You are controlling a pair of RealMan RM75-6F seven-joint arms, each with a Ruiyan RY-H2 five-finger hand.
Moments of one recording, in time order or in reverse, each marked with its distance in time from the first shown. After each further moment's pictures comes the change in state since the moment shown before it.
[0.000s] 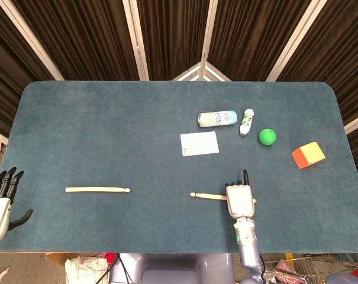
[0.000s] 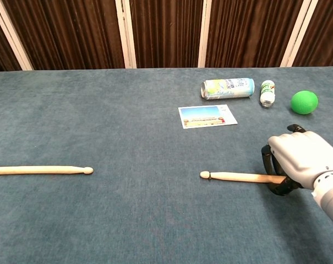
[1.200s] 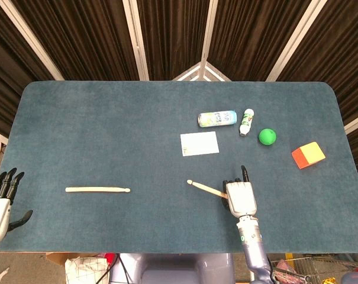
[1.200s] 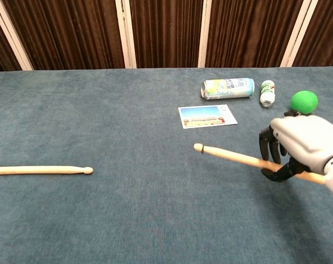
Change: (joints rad) left arm 0.001 0.011 0.007 -0.007 0.006 -0.004 -0.010; right arm 0.008 0.142 0.007 -0.181 -0.064 -0.024 0.139
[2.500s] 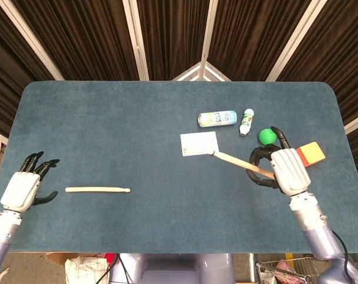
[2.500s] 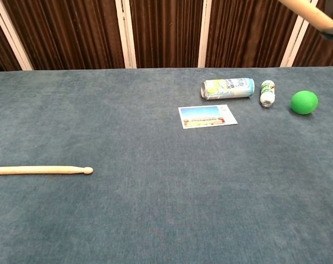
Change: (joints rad) left arm -0.225 -0.058 -0.053 0.213 0.008 -0.271 -0.231; right arm 0.017 0.675 0.123 -0.266 -0.283 -0.088 0.834
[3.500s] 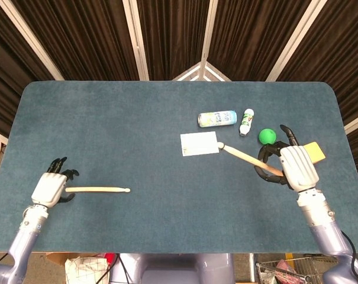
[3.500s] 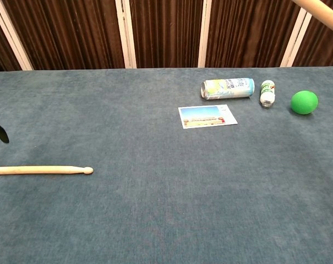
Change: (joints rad) left arm -0.080 -0.260 0.022 0.248 -0.089 -0.122 0.166; right arm 0.010 0.027 -0.011 0.025 0.048 -0.007 0.049
